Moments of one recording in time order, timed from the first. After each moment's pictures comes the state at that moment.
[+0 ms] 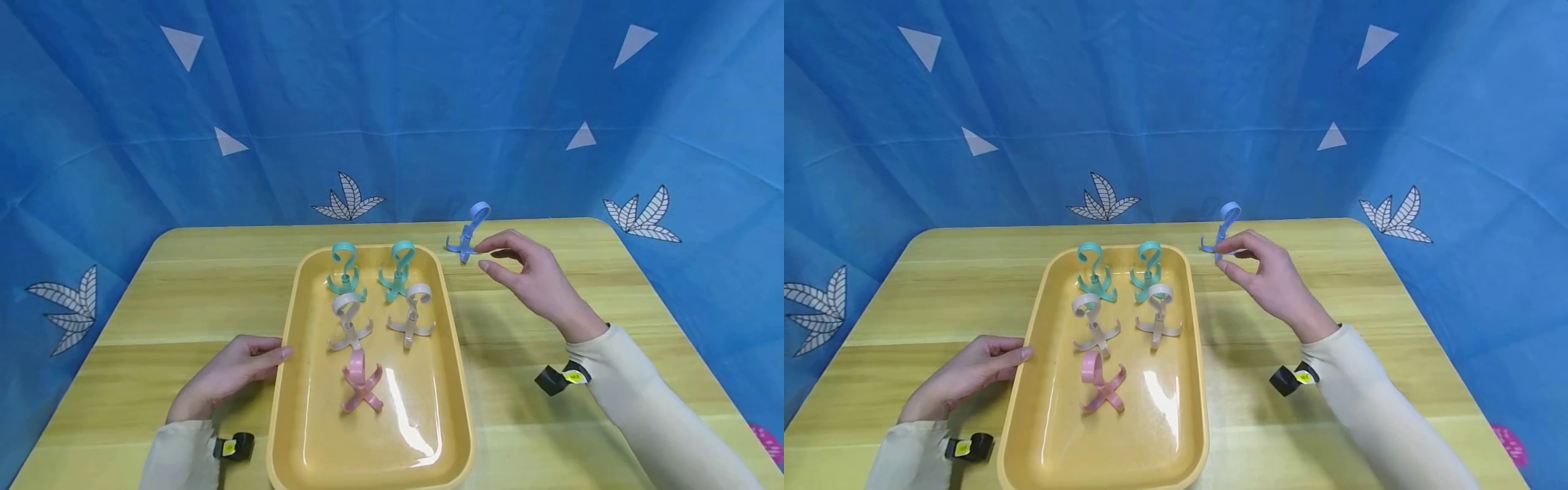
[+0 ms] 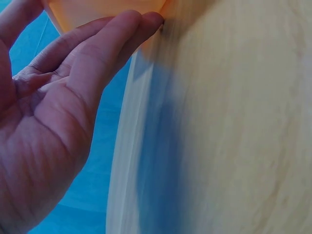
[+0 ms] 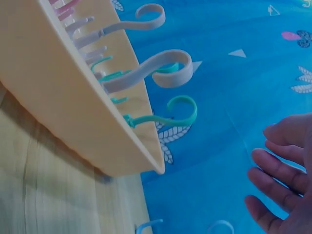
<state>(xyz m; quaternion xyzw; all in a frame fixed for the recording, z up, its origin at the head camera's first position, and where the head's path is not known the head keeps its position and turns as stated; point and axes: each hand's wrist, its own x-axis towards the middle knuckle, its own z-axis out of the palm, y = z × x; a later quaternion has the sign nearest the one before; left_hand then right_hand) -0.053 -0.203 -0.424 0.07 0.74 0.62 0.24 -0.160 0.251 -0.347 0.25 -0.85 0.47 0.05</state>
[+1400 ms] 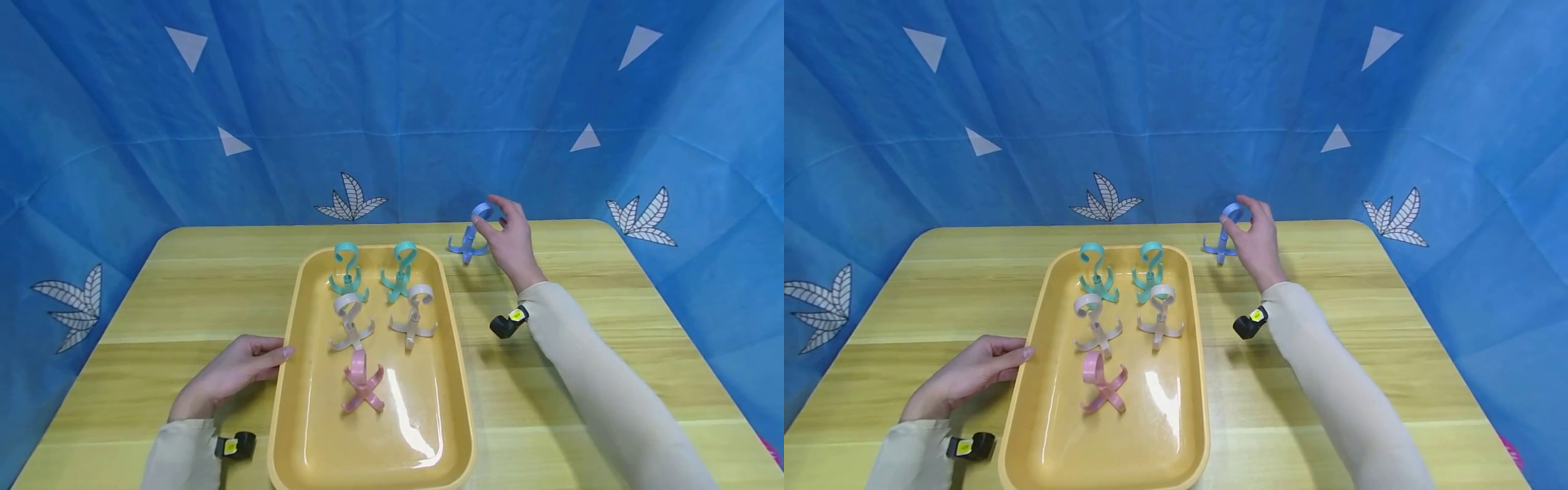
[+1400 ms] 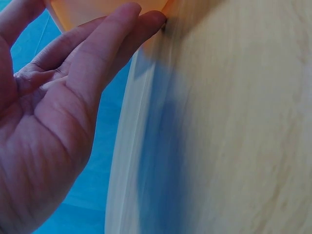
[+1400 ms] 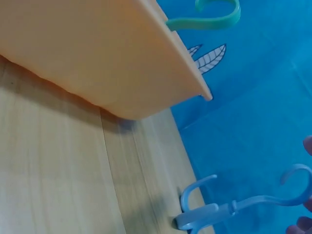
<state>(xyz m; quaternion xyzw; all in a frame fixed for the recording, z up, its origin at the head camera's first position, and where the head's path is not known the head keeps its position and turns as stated) -0.051 -0.203 -0.421 0.07 0.73 0.63 0.25 -0.250 0.229 -0.387 0.07 -0.83 0.54 0.12</state>
